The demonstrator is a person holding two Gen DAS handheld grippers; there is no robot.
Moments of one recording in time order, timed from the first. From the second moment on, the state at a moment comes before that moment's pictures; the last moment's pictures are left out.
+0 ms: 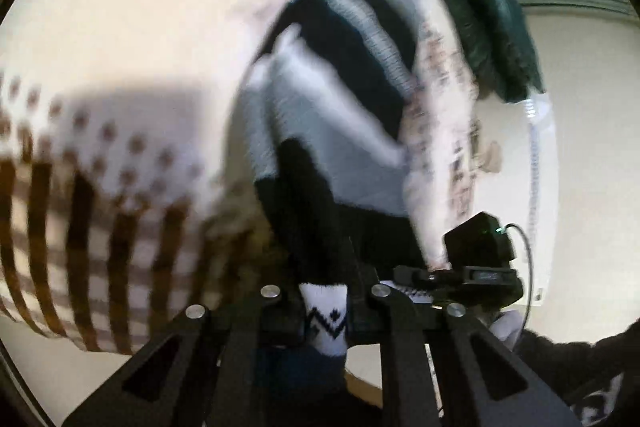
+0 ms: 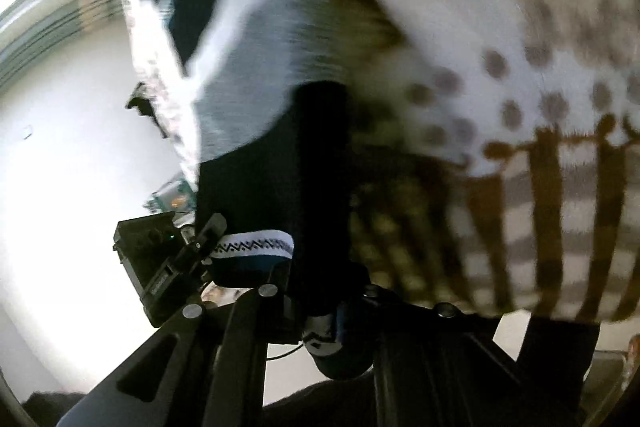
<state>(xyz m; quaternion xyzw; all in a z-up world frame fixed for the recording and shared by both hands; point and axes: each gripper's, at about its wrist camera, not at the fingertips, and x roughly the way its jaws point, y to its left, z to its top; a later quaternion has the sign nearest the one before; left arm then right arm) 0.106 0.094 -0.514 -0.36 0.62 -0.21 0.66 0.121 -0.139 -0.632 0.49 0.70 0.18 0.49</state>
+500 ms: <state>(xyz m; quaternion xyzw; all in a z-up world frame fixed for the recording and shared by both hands) 0.397 0.066 -0.465 -0.39 0.49 -0.27 0.73 0.393 -0.185 -0.528 0.54 0.56 0.18 0.60</state>
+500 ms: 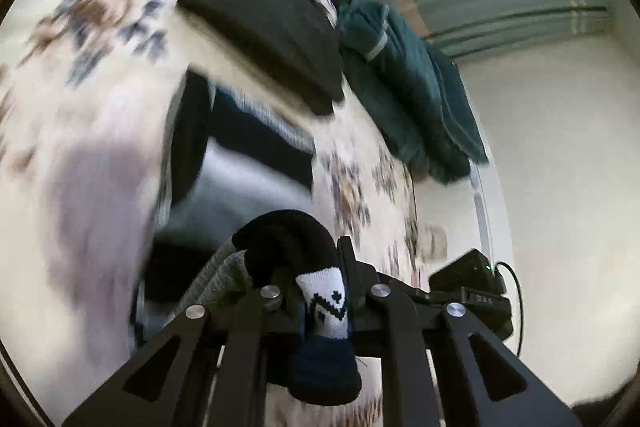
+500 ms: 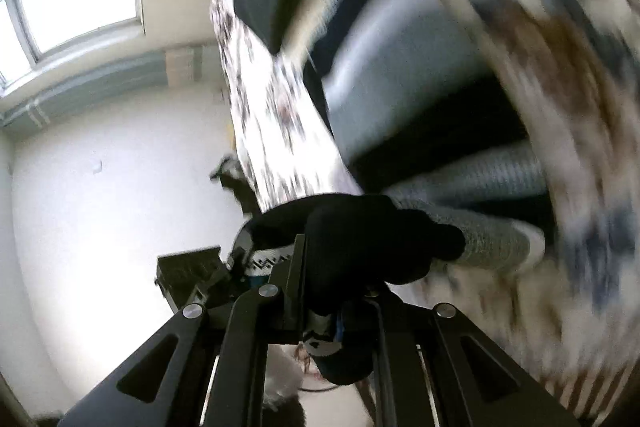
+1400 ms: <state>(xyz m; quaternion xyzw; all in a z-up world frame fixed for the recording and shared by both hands) 0.541 0.030 -0.560 -0.22 0.56 -0.24 0.76 0.573 -0.242 -0.616 0.36 0.63 0.07 0.68</state>
